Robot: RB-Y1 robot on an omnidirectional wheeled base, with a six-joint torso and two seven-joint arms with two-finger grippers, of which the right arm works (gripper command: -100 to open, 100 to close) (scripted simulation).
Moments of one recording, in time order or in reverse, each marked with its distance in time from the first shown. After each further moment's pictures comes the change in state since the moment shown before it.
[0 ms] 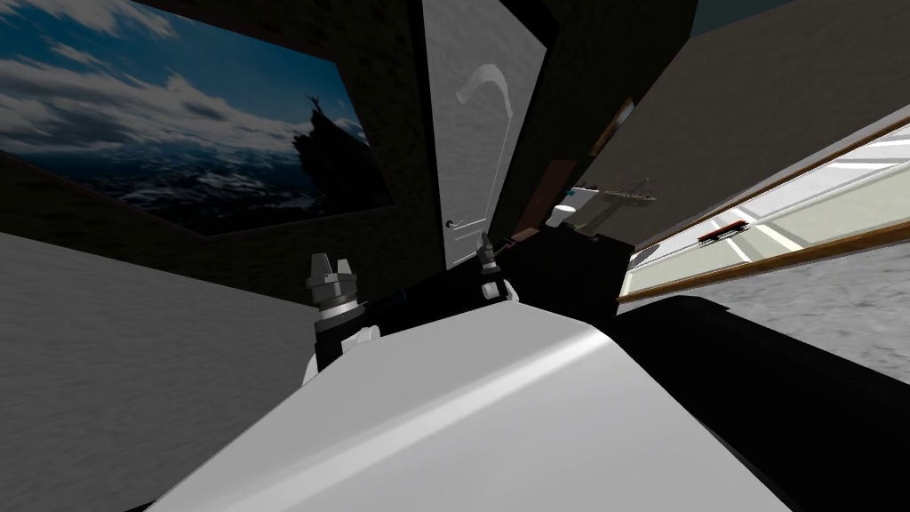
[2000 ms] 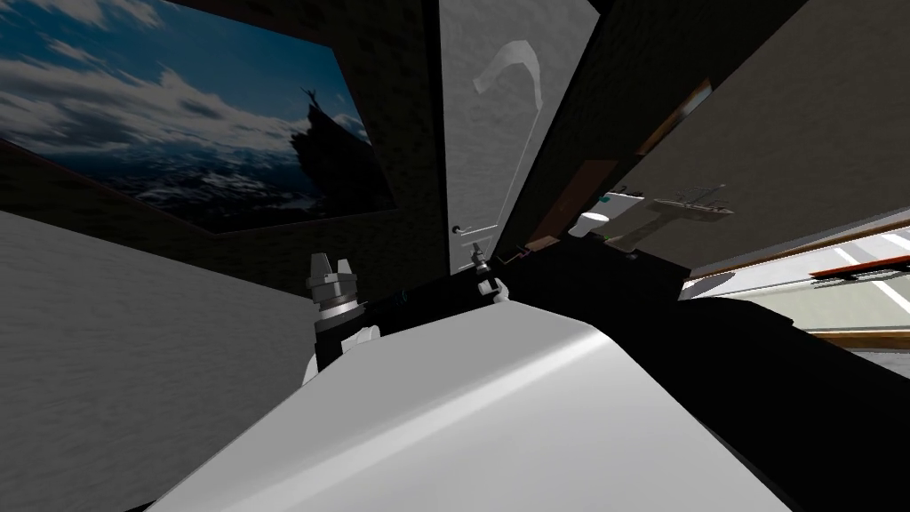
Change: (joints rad) arm -0.250 -0.057 -0.001 0.540 -0.041 -0.078 -0.036
